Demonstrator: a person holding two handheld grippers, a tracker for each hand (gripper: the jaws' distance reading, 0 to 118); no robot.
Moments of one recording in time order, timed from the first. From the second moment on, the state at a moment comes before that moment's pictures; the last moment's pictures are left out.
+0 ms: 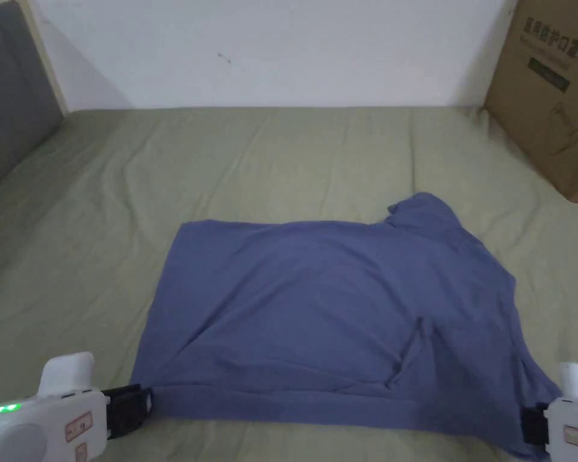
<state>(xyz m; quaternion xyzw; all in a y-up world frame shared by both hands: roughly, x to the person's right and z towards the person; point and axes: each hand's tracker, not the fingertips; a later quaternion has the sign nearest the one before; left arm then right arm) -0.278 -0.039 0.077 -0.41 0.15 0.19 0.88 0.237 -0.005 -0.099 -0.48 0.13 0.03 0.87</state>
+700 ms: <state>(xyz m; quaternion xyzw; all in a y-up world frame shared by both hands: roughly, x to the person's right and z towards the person) -0.274 -0.034 0.070 -0.43 0.13 0.18 0.87 0.252 -0.038 -0.130 -0.52 0.12 0.04 0.85</state>
